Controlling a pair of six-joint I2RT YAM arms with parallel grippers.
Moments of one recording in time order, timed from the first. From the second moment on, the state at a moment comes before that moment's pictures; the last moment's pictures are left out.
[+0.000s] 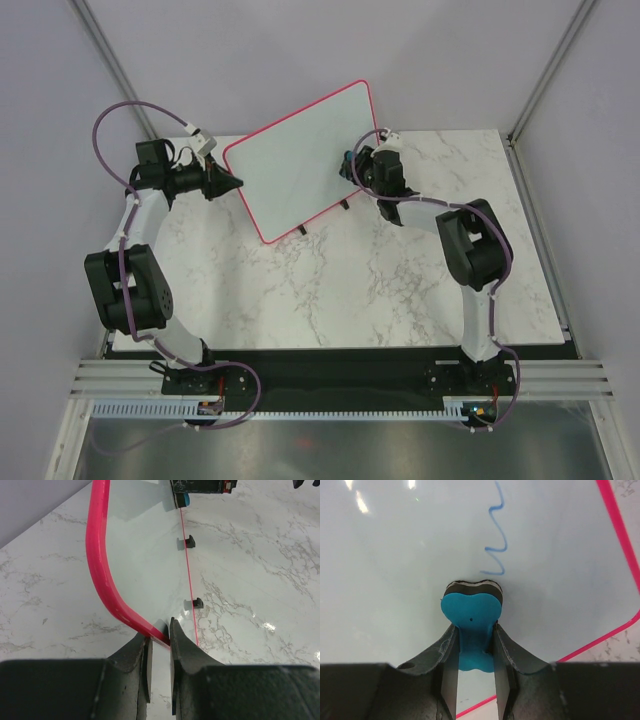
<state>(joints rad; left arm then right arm) 0.18 1.66 1.30 -0.31 1.13 0.53 0.42 2.08 1.33 0.53 0.06 0.59</state>
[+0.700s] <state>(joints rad) 0.18 1.66 1.30 -0.33 1.13 0.54 0.51 2.09 1.17 0.50 0.06 0.68</state>
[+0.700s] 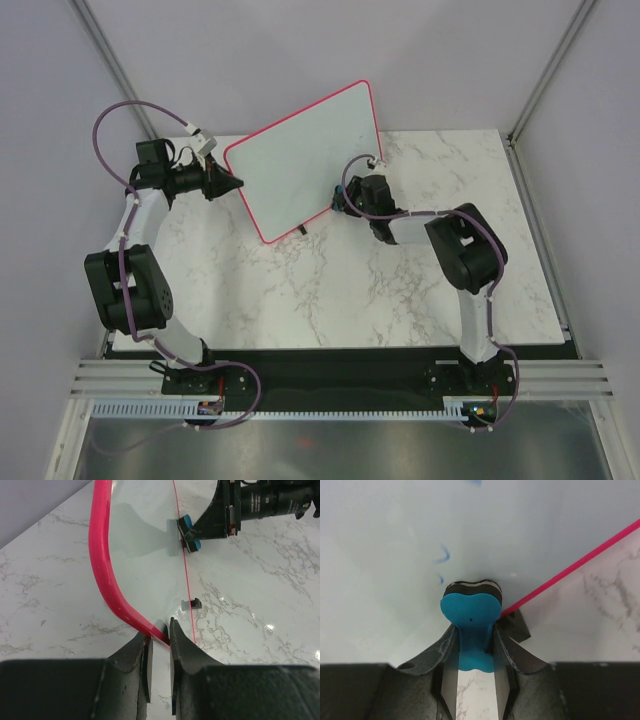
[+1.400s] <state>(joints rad) 0.18 1.66 1.30 -0.34 1.13 0.54 0.52 2.09 1.28 0.48 0.10 0.69</state>
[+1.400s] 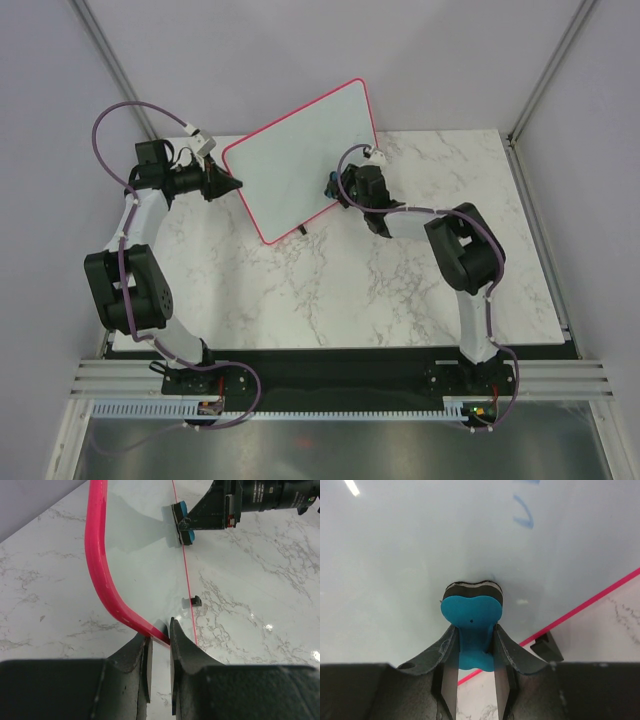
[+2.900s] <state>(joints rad) 0.18 1.66 1.31 -0.37 1.13 0.55 0.53 2.12 1.26 0.46 0.16 0.65</state>
